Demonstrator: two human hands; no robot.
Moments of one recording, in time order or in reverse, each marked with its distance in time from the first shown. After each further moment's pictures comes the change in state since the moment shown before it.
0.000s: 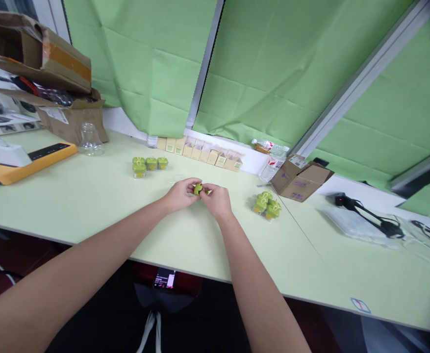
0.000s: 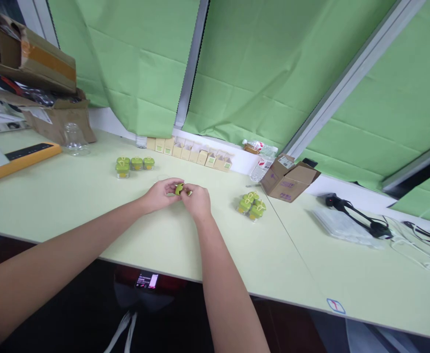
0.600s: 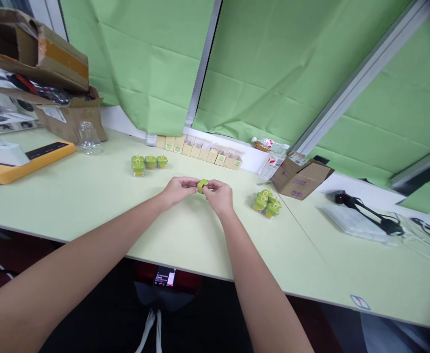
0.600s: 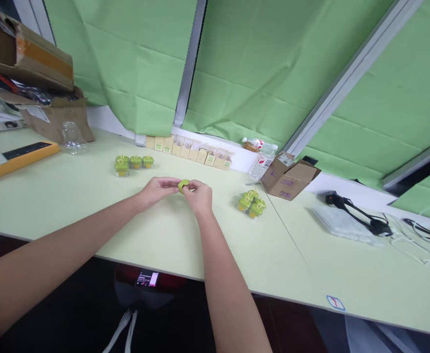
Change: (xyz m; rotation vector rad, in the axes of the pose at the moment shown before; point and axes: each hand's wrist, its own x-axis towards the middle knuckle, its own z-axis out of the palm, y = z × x) left_hand 0.000 0.015 -0.004 -0.308 0.069 -0.233; right_hand 0.004 0.004 0.001 0.220 0.087 0.184
